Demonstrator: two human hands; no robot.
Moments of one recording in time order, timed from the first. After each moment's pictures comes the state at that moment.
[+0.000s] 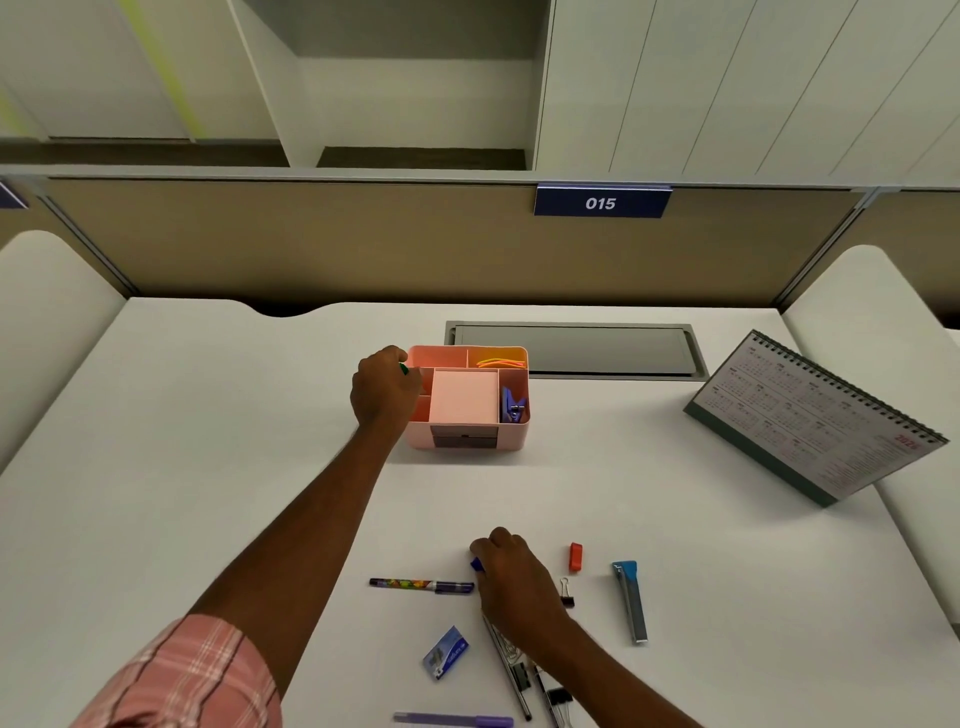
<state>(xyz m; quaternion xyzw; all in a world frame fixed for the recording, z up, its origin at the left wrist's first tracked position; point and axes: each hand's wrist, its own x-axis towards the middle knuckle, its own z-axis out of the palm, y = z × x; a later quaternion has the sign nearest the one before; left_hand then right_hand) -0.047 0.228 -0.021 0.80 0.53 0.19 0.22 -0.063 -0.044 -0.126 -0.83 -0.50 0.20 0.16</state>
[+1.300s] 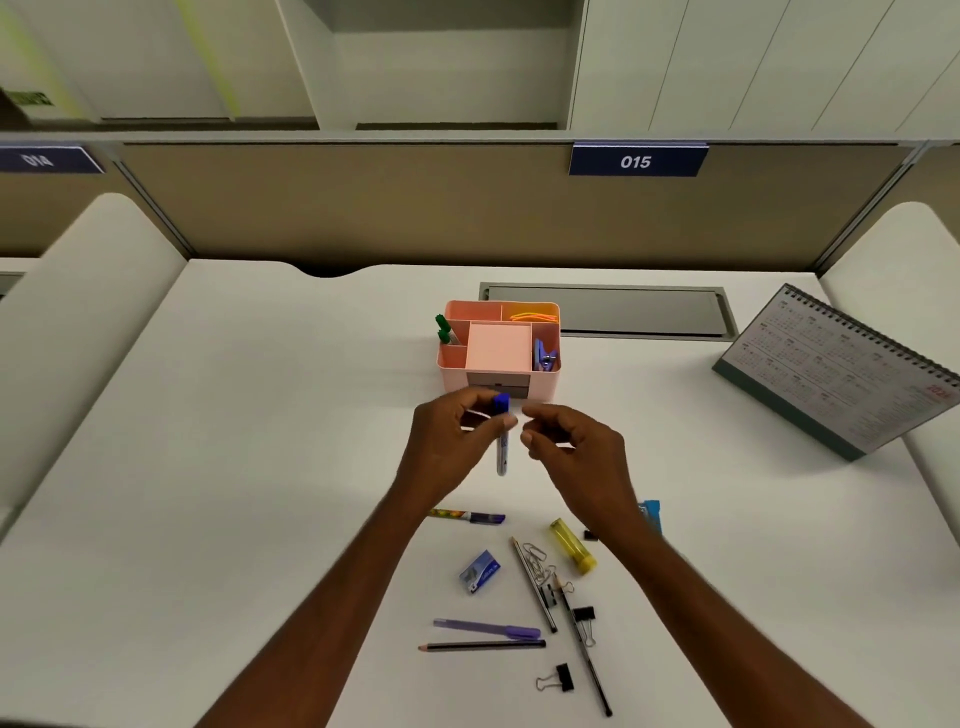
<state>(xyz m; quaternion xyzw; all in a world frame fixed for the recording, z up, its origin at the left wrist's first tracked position) -0.153 0.088 0.015 0.80 0.34 0.19 0.45 -0.041 -0.054 0.002 -0.77 -0.32 0.20 0.51</state>
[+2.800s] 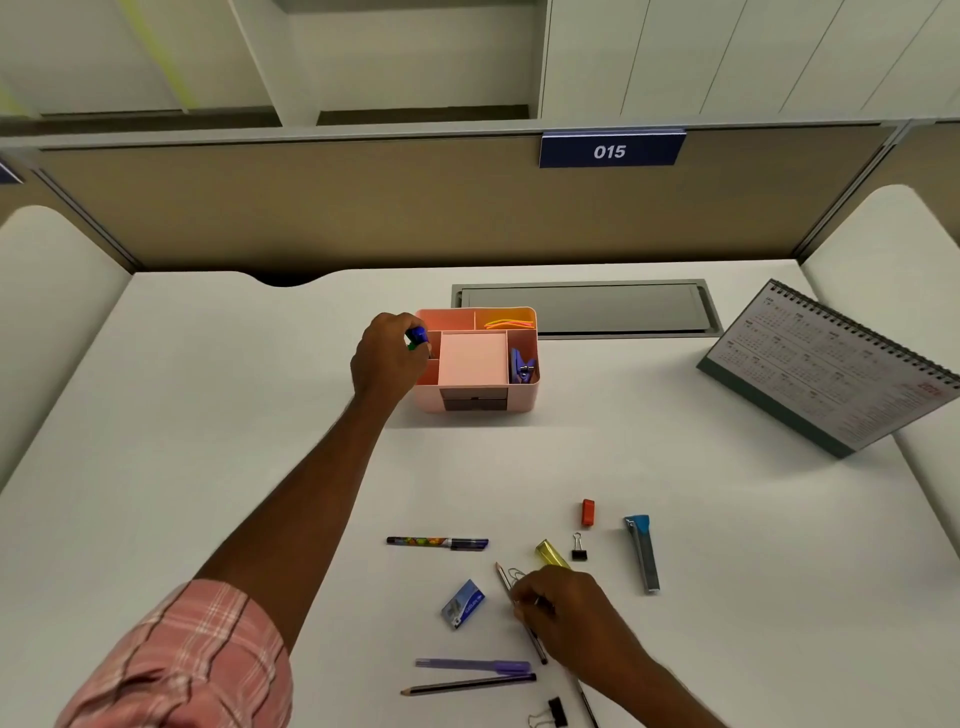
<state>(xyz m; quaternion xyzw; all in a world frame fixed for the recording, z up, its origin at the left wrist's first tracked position) -0.066 0.238 -0.033 0.86 0.43 0.17 0.20 -0.082 -0.130 -0.093 -0.80 -0.38 0.40 0.23</state>
